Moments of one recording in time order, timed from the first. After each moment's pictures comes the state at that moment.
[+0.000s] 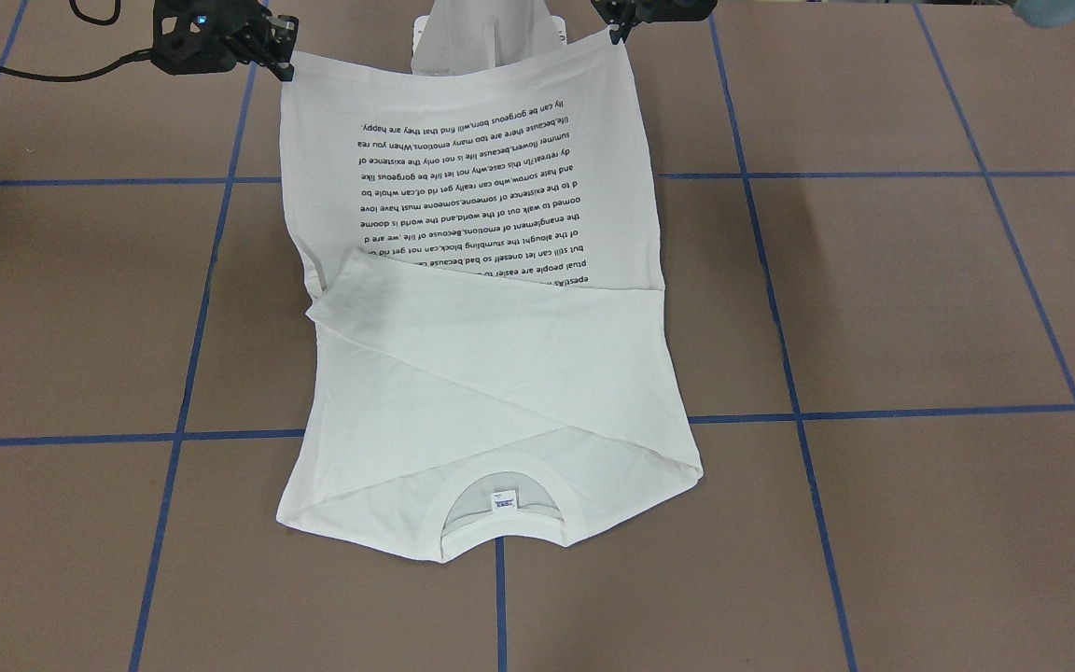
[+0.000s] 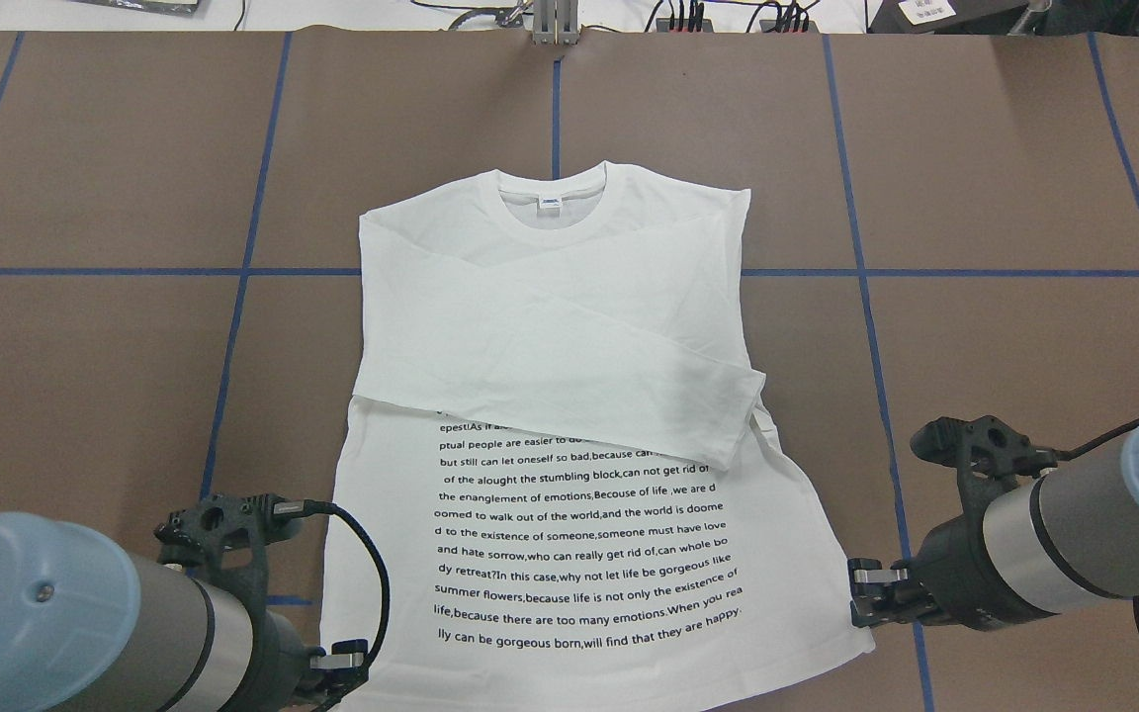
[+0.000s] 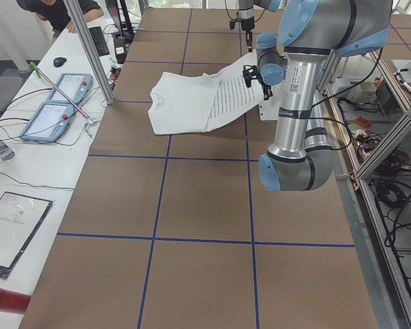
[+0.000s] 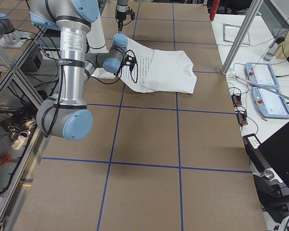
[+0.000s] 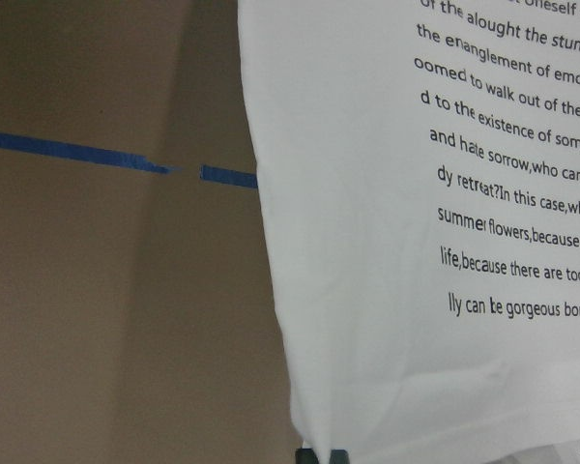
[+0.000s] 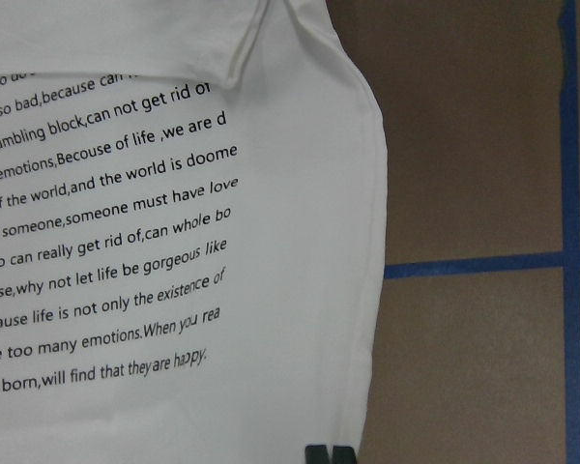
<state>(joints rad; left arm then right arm) -0.20 -1.85 -2.42 -1.36 -1.88 -1.64 0.41 -1.66 2.38 -1.35 2.08 1.48</state>
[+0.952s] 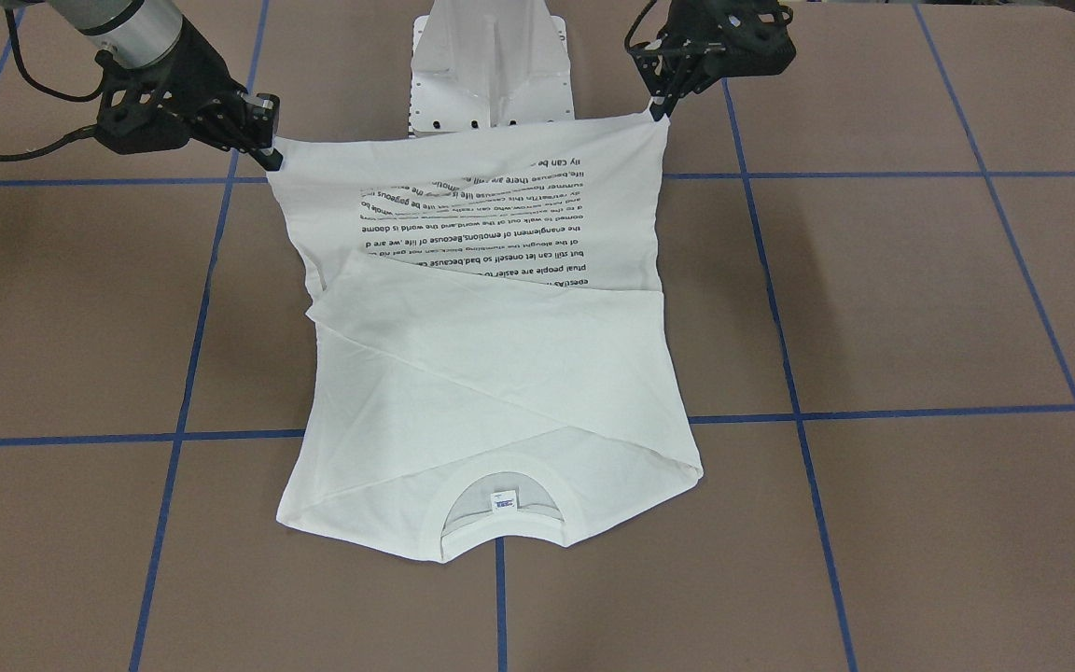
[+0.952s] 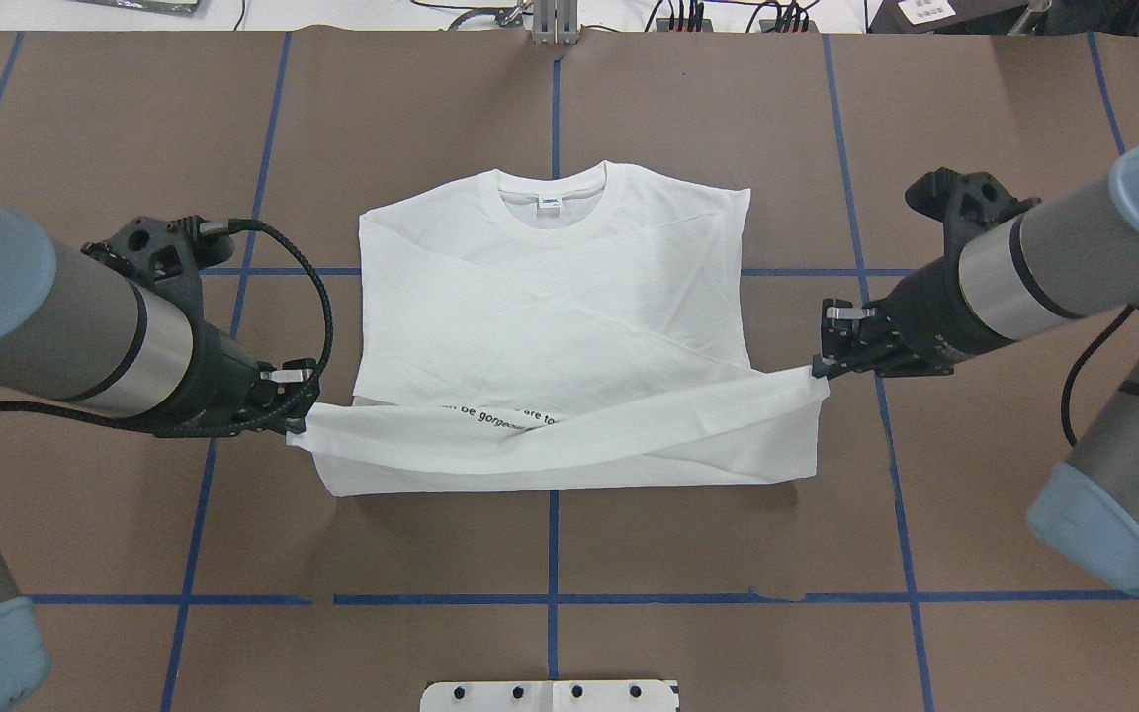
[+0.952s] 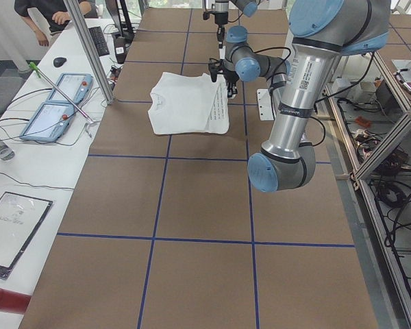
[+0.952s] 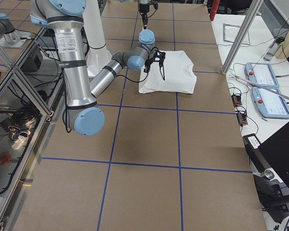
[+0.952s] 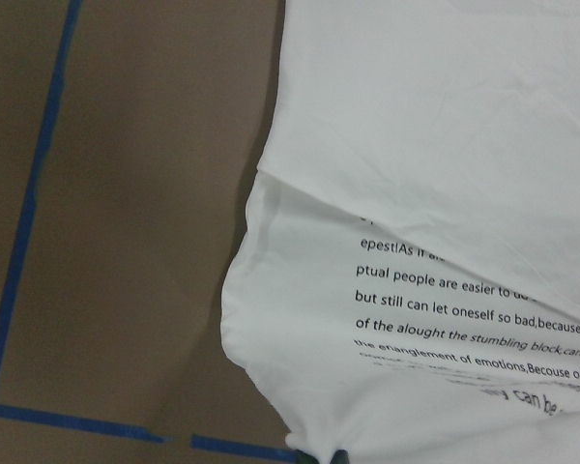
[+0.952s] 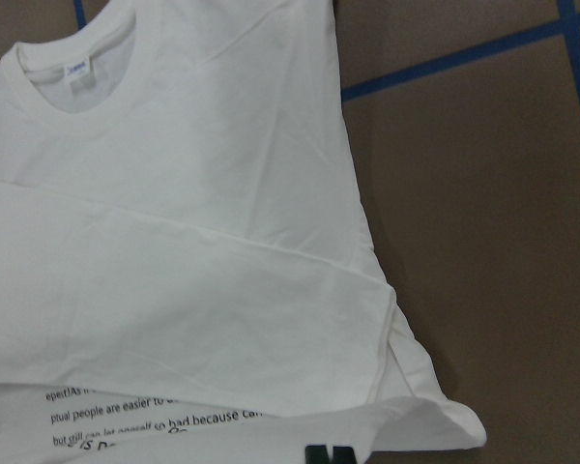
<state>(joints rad) -0.64 -1.95 -2.26 -1.37 -1.98 -1.40 0.81 -1.32 2.07 -1.35 2.20 1.37</state>
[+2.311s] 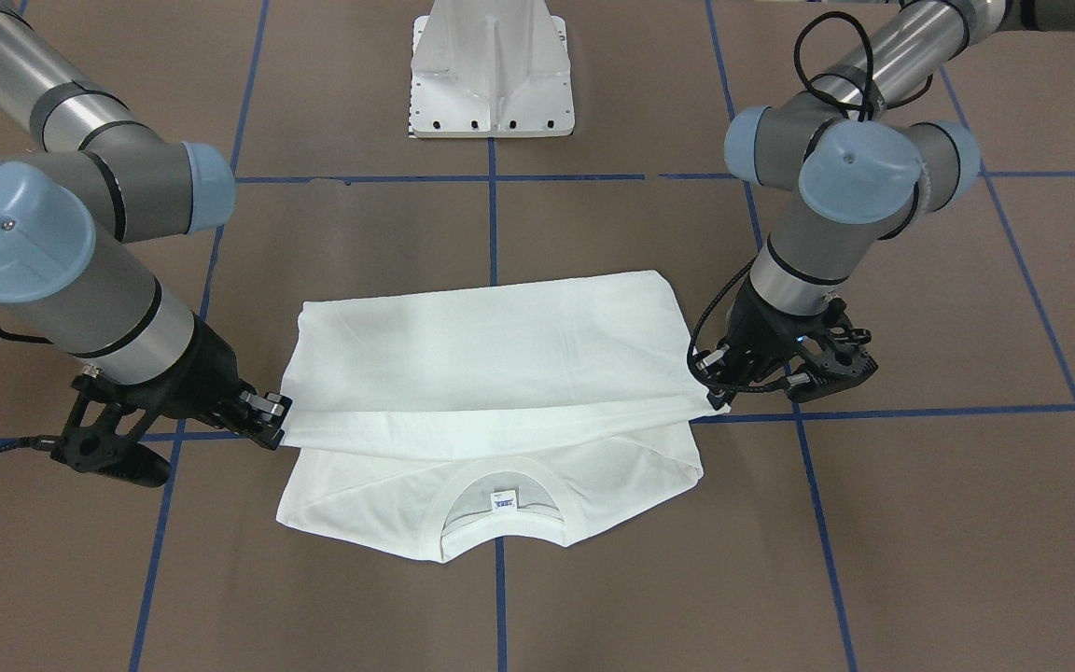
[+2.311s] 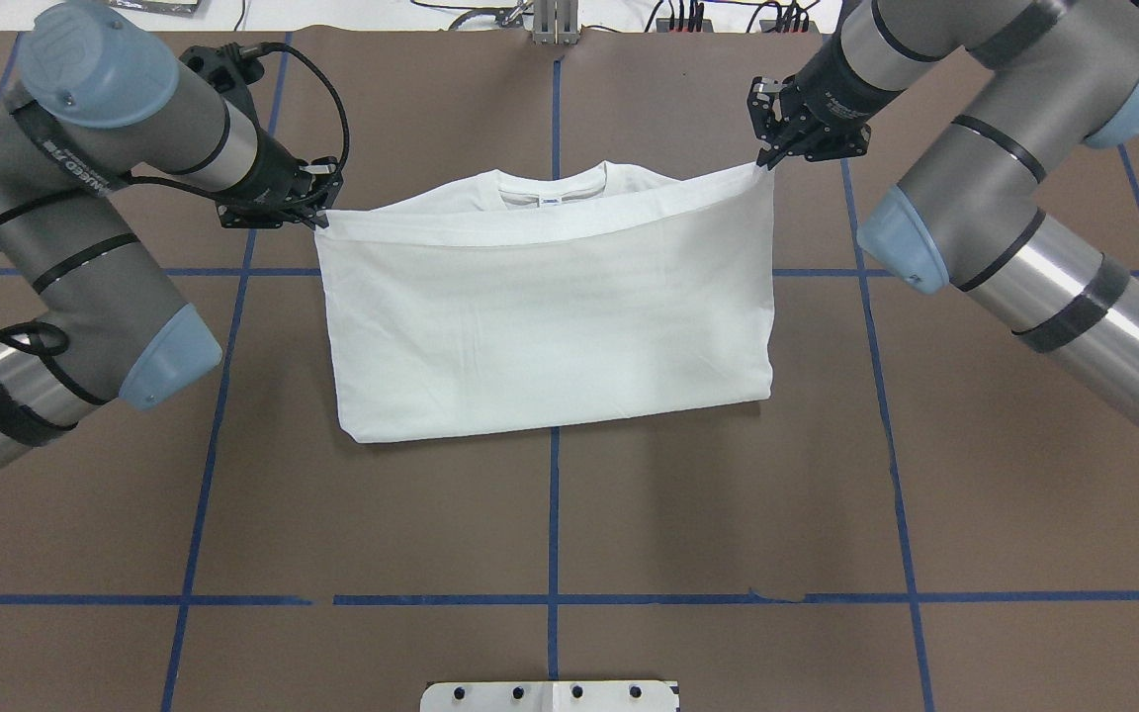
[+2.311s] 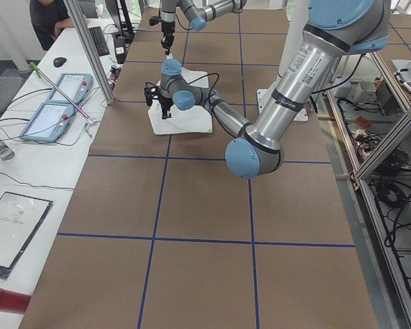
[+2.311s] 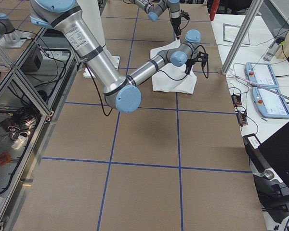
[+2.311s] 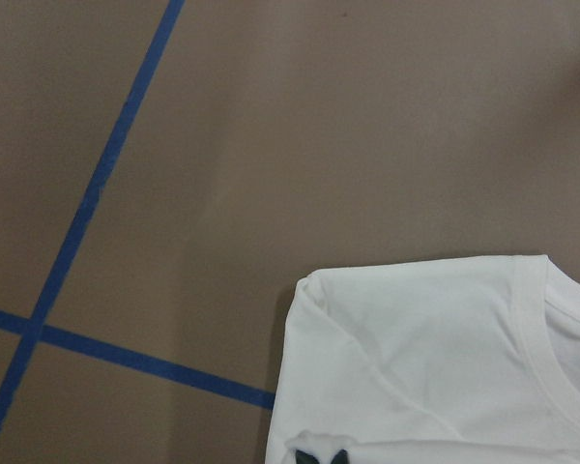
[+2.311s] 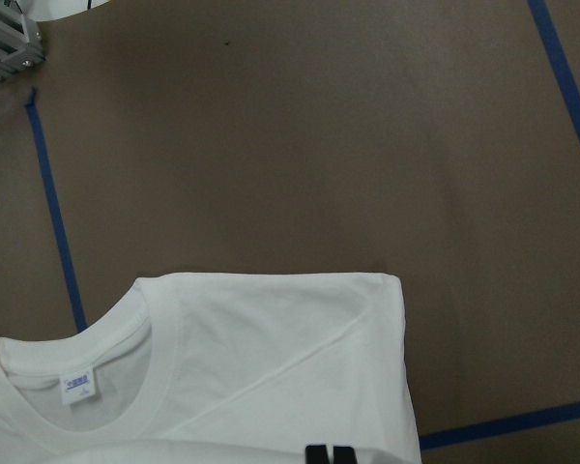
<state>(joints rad) -0.86 -2.15 -1.52 -1.93 -1.98 -1.35 0.97 -0.88 1.42 -1.31 2.20 1.24</state>
